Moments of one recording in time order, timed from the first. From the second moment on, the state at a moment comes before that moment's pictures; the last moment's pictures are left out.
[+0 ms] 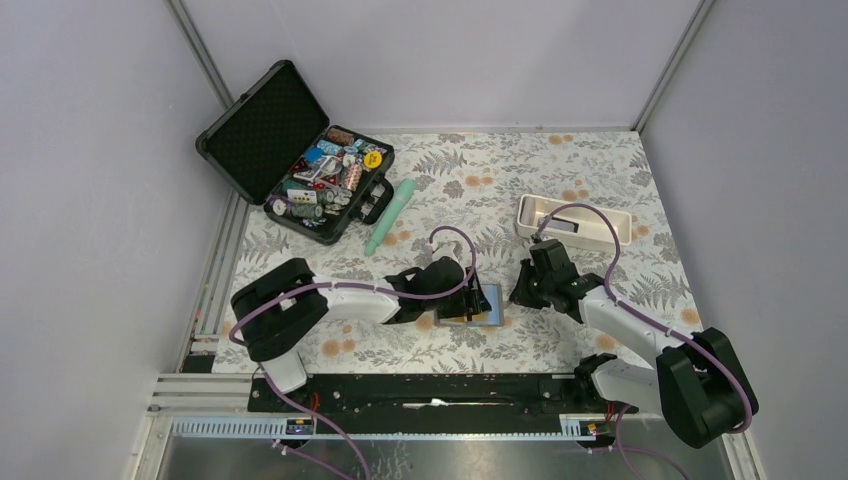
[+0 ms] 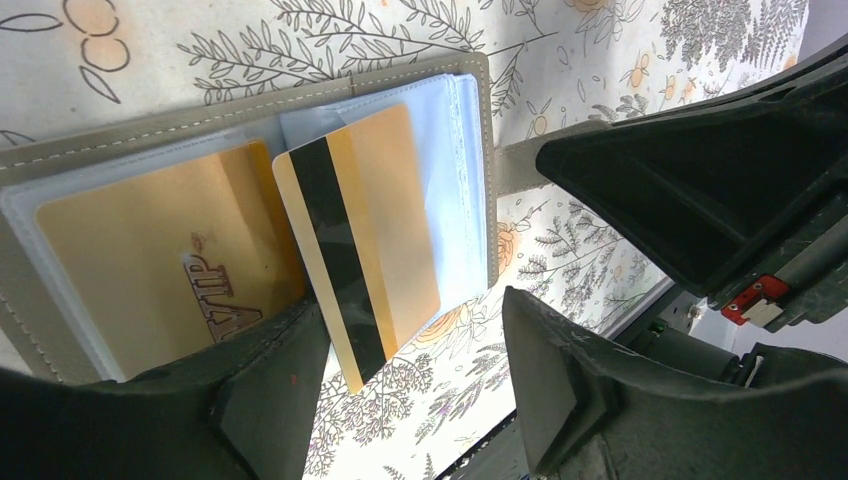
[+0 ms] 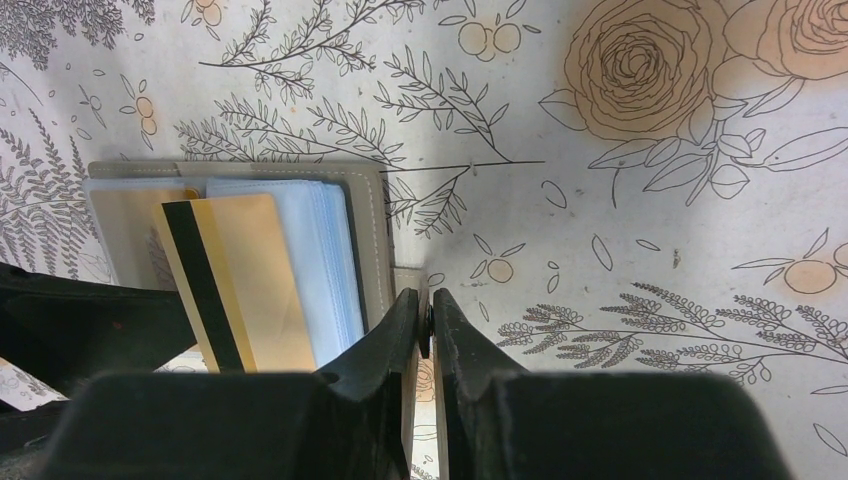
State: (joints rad) left arm -1.06 1.72 0.82 0.16 -0.01 -1.07; right arm 0.45 1.15 0.47 -0.29 -0.04 0.61
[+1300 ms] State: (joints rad) left arm -1.07 1.75 0.96 -0.05 -0.03 -0.99; right arm 0.45 1.16 0.45 -0.26 -0.07 0.61
